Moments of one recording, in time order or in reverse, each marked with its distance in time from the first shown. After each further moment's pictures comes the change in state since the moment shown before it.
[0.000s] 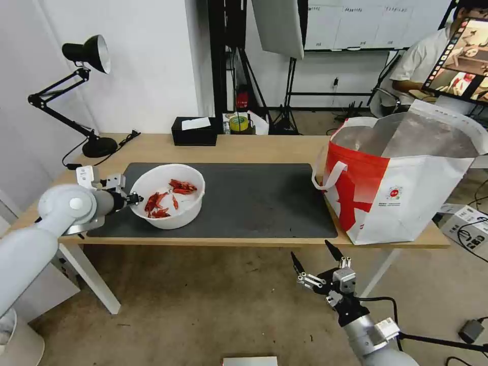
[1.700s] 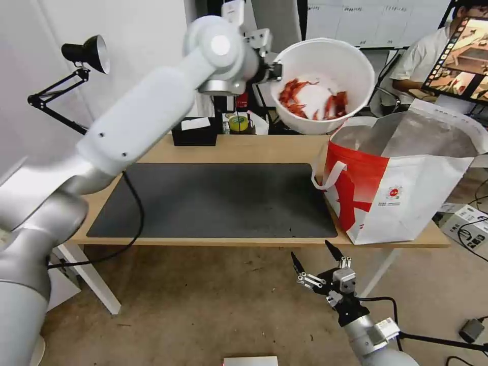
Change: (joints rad) left arm -0.965 -0.708 0.585 0.369 -0.178 -0.043 -0.118; right arm 0.000 0.000 0.000 0.000 0.000 0.000 0.000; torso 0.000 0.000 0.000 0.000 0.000
